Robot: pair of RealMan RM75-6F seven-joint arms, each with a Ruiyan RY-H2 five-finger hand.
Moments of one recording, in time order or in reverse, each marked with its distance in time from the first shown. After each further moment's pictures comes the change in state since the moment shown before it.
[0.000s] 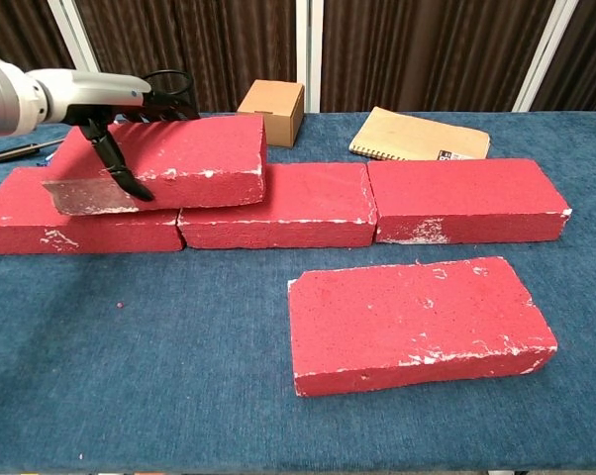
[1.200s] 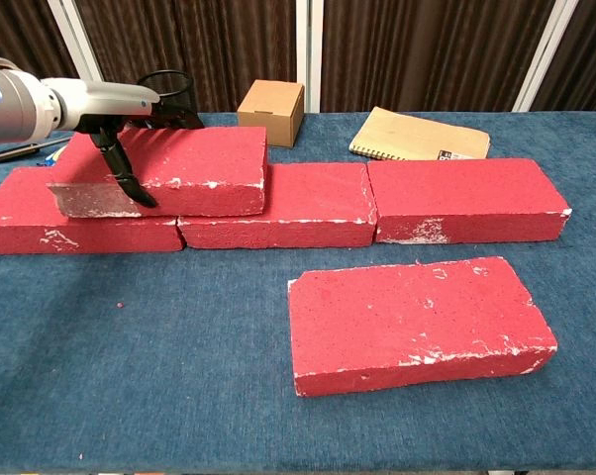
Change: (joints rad) left arm -0.069 -0.021 0.076 0.015 -0.097 0.037 0.049; right arm 0.014 -0.003 -0.002 -0.010 0.012 -0.023 -0.015
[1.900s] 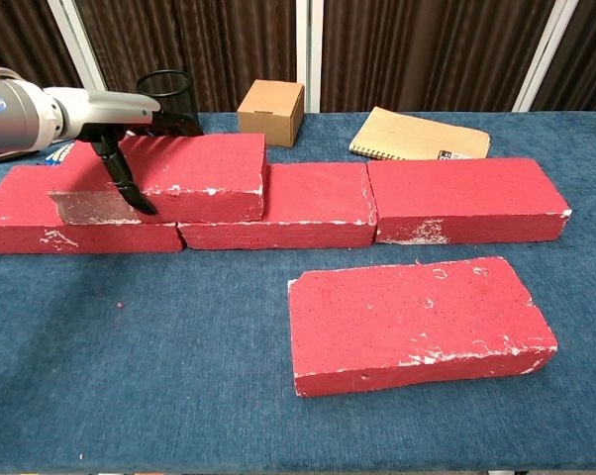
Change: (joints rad) left arm -0.010 -0.011 0.024 0.004 -0.017 0.012 0.001; right arm 0.008 0.000 -0.003 0.002 0.010 -0.018 -0.001
